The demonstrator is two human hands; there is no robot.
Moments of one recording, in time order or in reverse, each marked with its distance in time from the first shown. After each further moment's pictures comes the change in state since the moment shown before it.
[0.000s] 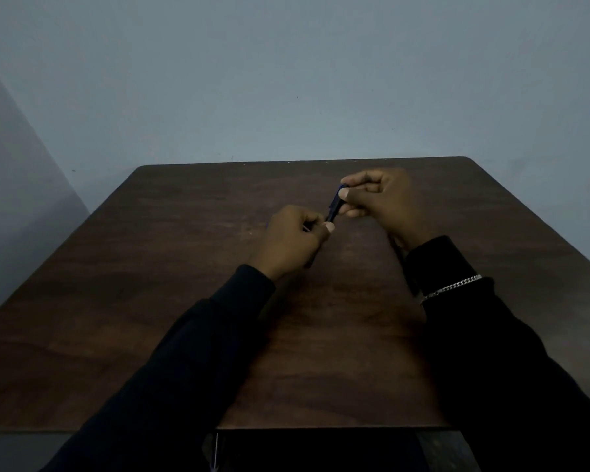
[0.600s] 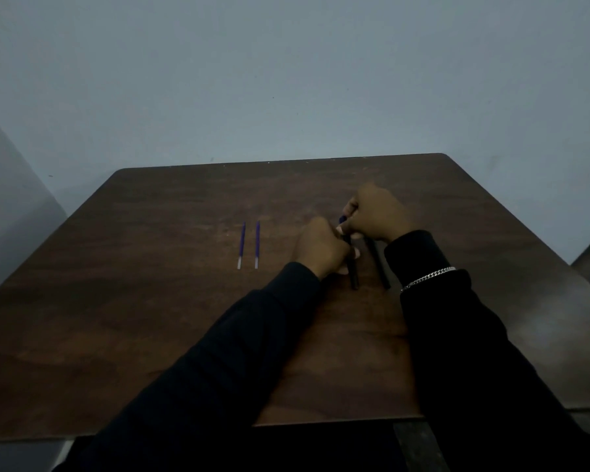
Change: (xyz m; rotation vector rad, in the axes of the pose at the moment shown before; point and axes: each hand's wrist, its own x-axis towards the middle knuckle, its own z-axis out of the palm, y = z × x) left_hand 0.031 0.028 0.088 -0.200 -0.125 -0.368; right_hand 0.006 0.010 -0.030 -0.859 -0.098 0.177
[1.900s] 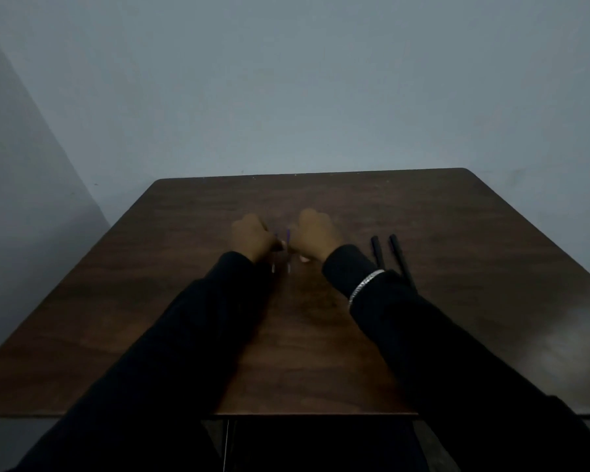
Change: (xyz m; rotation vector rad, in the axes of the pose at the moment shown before) left_hand -0.012 -0.041 -0.143 0.479 0.362 -0.040; right_hand -0.012 -0.123 0.071 0.132 -0.112 -0.040
